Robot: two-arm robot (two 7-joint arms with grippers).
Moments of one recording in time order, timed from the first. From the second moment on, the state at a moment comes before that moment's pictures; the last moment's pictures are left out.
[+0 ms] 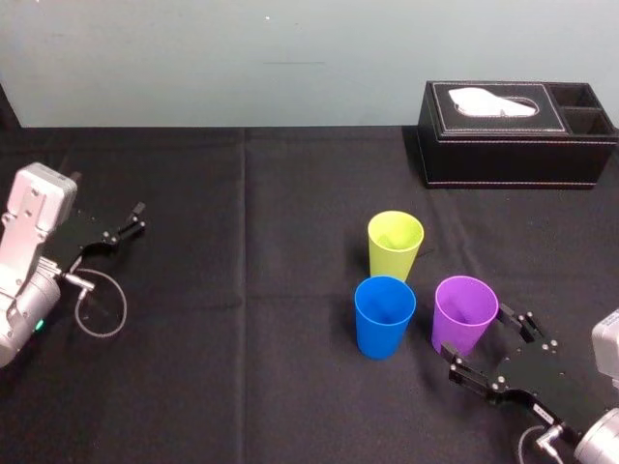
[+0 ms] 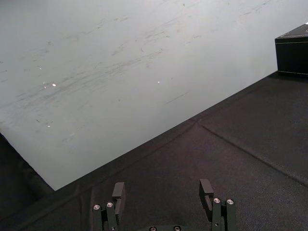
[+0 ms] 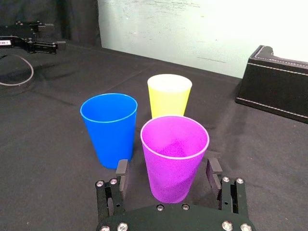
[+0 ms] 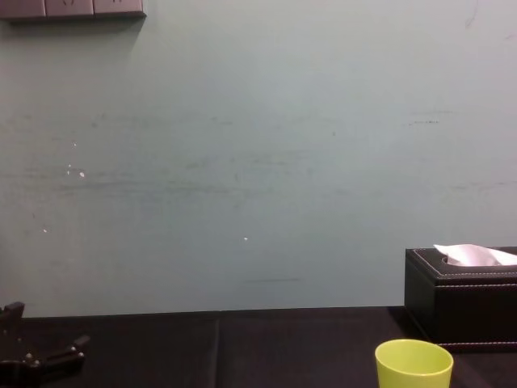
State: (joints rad) left arm -0.20 0.60 0.45 -1.41 -0.25 -0.12 0.03; right arm -0.34 0.61 -0.19 -1.76 0.35 -0.20 0.24
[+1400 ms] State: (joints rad) left arm -0.20 0.60 0.45 -1.41 -0.25 -0.12 0.03; right arm -0.25 0.43 -0.18 -1.67 0.22 -0.21 0.26
